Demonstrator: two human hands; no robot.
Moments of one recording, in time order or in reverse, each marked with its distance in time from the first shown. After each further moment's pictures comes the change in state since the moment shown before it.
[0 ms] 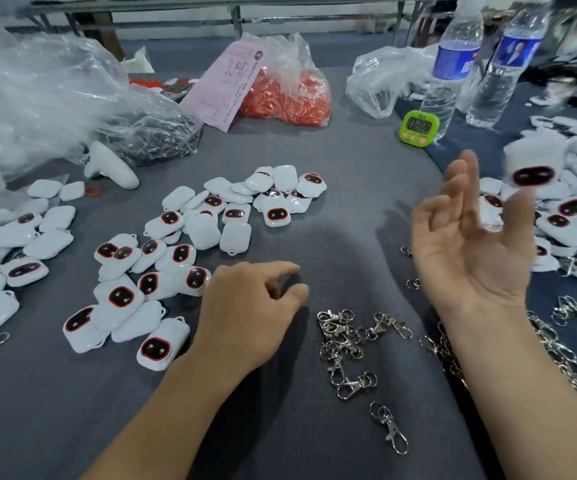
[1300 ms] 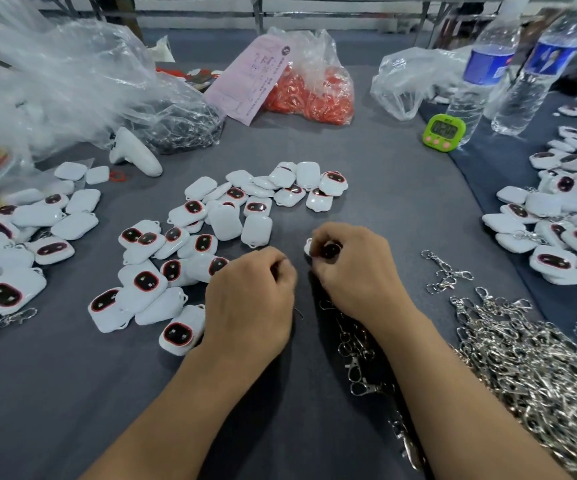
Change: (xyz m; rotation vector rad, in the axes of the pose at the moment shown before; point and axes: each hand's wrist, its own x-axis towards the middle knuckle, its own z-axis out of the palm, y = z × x) left_hand -0.004 0.000 -0.004 0.115 0.210 -0.109; right_hand 0.006 0.097 -0.012 -2.091 -0.183 -0.092
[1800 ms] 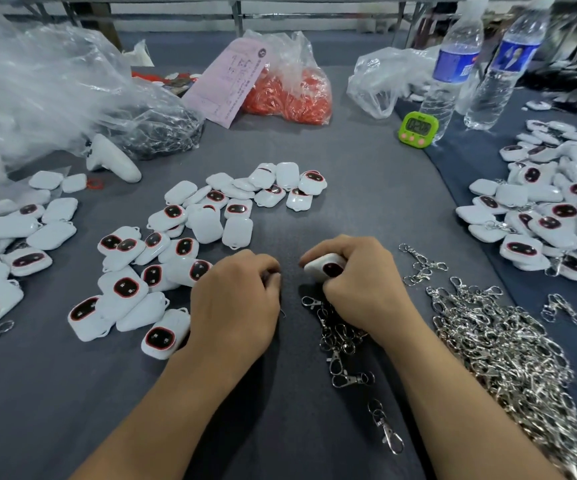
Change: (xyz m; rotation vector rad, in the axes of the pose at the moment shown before) left_hand 0.000 0.001 0.003 0.102 -0.030 0.088; right_hand -0.025 0.005 -0.022 0.153 -0.050 0.138
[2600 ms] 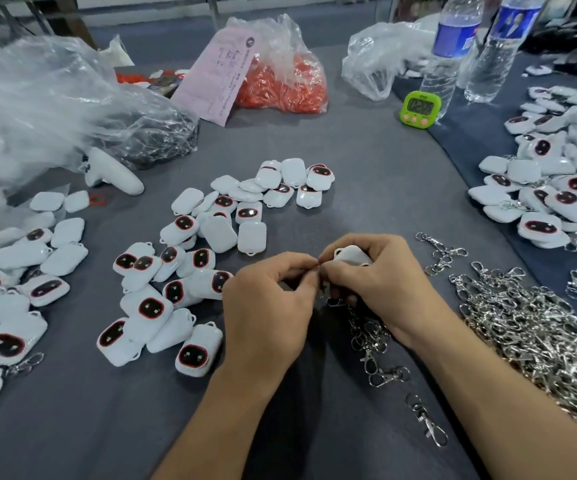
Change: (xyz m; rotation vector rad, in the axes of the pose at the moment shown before) left_hand 0.000 0.000 -0.004 -0.597 -0.025 -0.033; right_hand -0.004 -0.016 0.006 0.482 -0.021 0.141
